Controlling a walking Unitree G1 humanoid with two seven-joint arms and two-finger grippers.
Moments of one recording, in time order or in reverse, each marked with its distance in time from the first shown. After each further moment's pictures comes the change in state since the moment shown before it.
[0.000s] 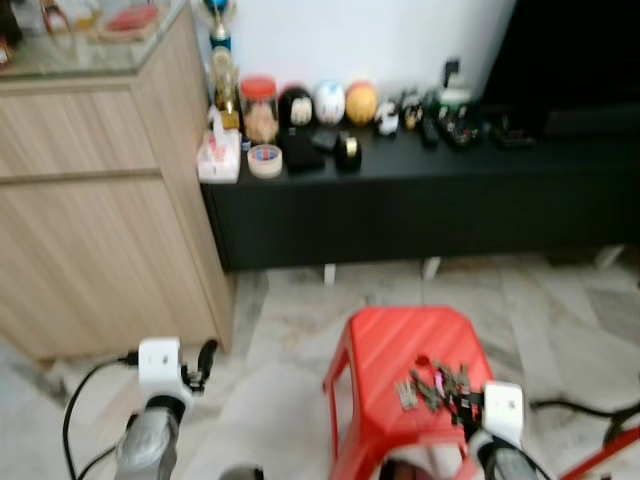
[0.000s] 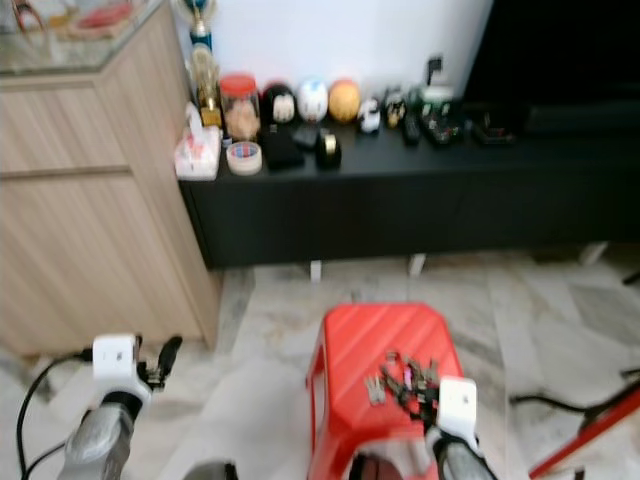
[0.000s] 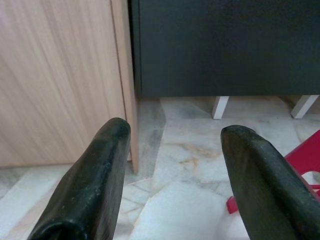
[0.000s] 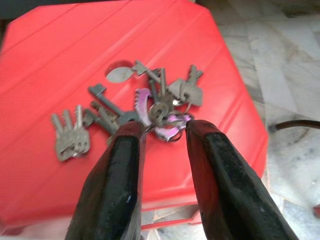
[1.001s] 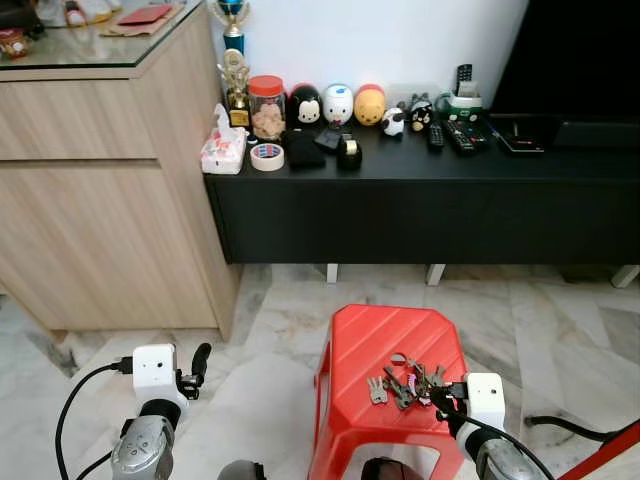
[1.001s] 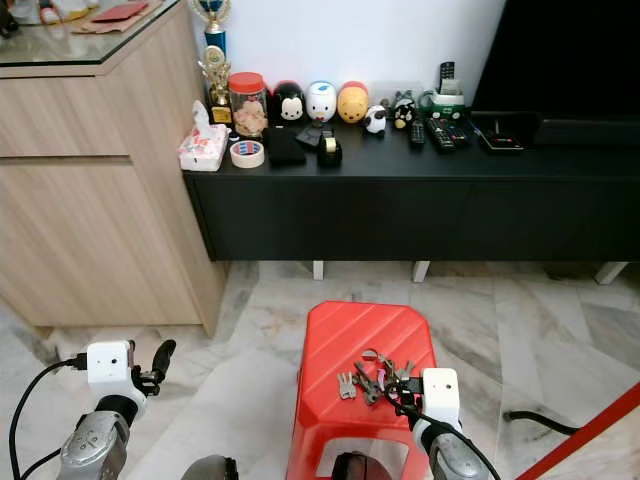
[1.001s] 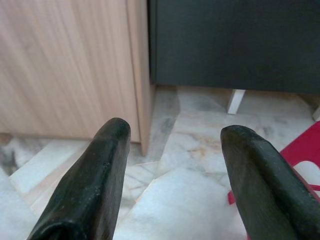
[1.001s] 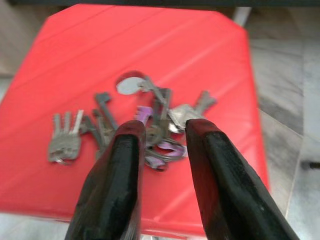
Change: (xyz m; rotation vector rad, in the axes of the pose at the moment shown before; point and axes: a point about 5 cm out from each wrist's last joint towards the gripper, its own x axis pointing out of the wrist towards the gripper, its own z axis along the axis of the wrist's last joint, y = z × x) left arm -0.005 0.003 -0.005 -0.001 0.017 0.038; right arm 0.009 0.011 0.013 -0.059 0.012 0.159
